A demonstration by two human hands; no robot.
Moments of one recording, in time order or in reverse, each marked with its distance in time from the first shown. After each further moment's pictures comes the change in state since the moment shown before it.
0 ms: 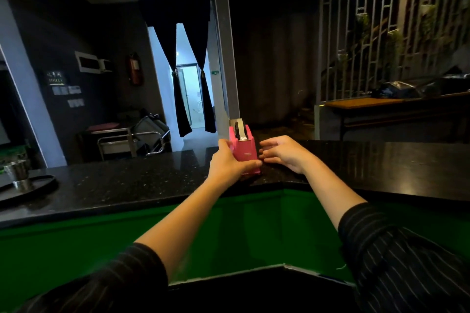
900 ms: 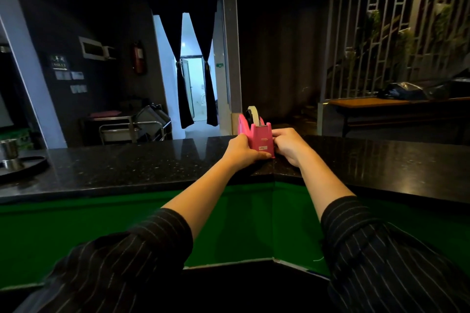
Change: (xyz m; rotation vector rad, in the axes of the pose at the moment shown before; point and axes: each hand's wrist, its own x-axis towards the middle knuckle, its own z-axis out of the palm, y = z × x) left_hand 0.039 0.008 0.046 0.029 -0.164 0.009; right_hand 0.010 0.010 -0.009 -0.059 0.184 -0.011
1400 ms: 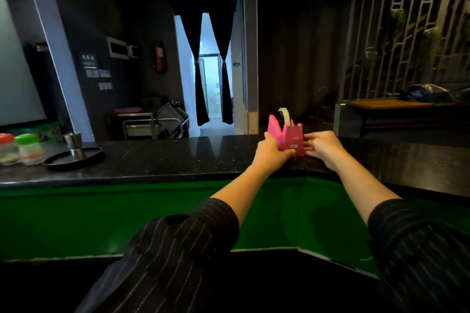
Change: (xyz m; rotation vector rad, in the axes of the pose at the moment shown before) left_hand -0.048 0.012 -0.017 -0.007 0.093 -0.032; right_hand -0.027 -0.008 -0.002 0.073 0.164 0.108
